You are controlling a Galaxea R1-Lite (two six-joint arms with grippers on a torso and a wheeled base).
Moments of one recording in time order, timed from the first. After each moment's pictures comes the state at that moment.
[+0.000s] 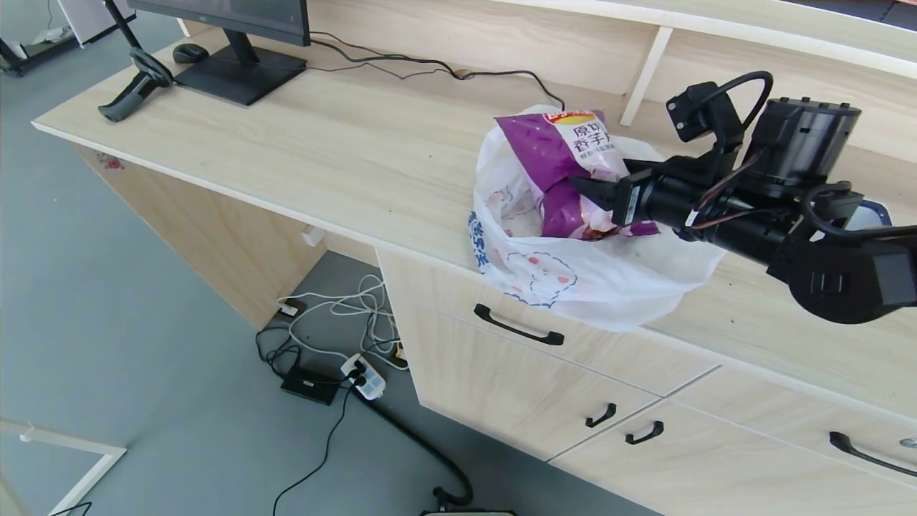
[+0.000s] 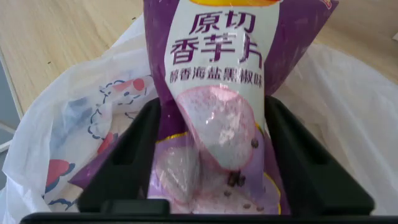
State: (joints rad) left arm 0.00 0.00 0.00 -0.03 0.00 0.07; right arm 0.33 1.82 -1.19 -0.69 0.17 -0.12
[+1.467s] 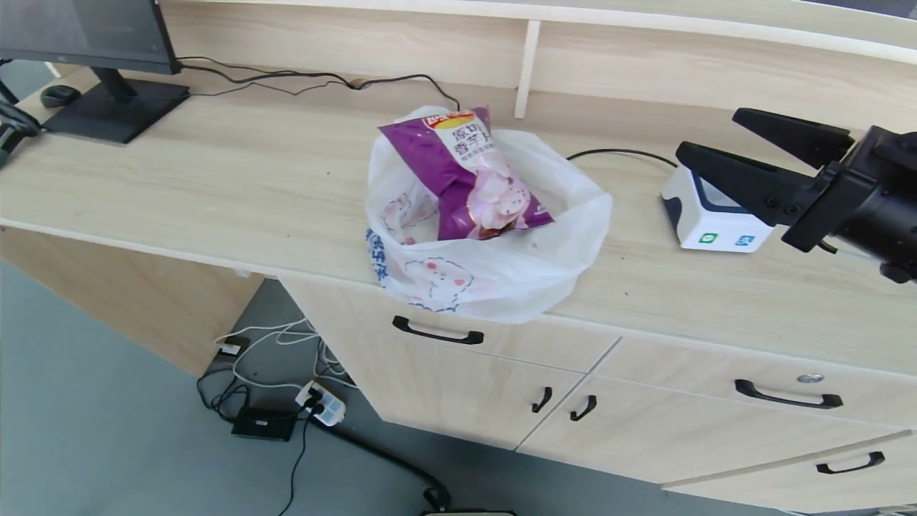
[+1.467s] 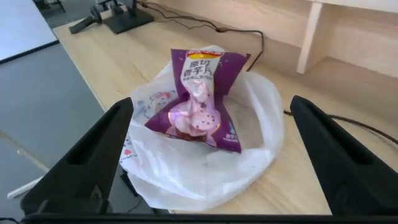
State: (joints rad) left arm 0.00 0.00 0.00 -0.02 0.00 0.07; right arm 0.35 1.35 -0.77 -0.88 0.35 -0.05
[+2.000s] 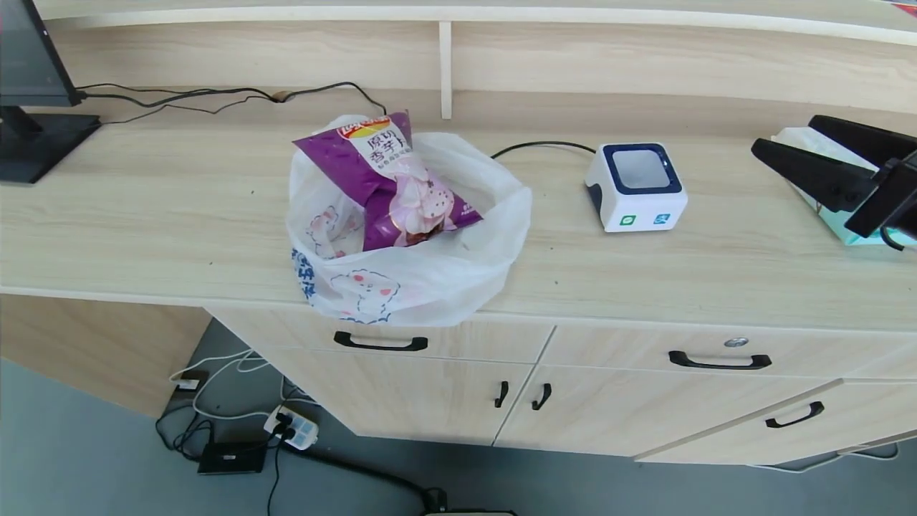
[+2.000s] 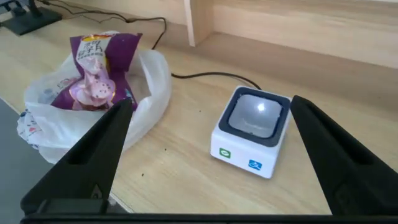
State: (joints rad) left arm 0.00 0.00 0.00 -0.02 0.00 0.07; right arm 0.04 1.34 -0.75 -0.89 0.48 -0.01
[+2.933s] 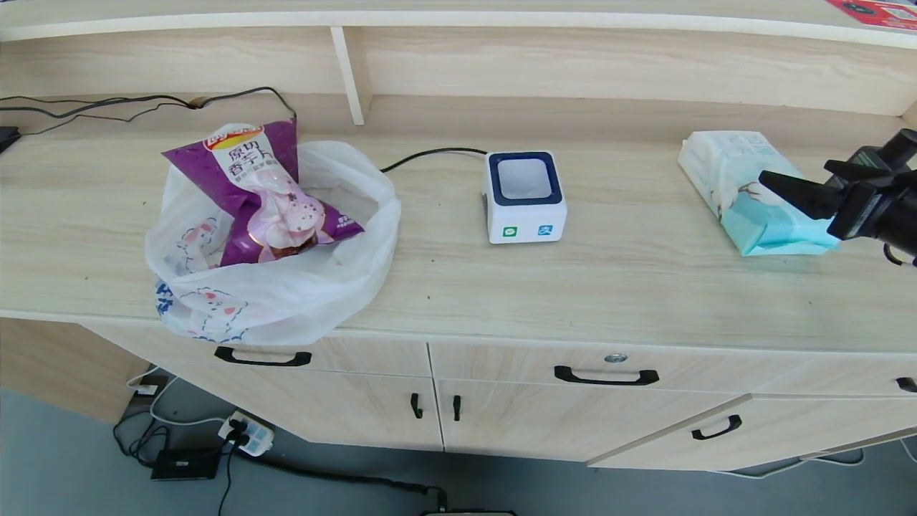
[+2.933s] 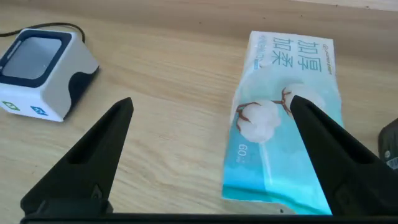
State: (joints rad) left arm 0.00 0.00 0.00 -0.02 0.00 0.07; right arm -0.16 1.52 -0.84 -0.81 0.43 -0.02
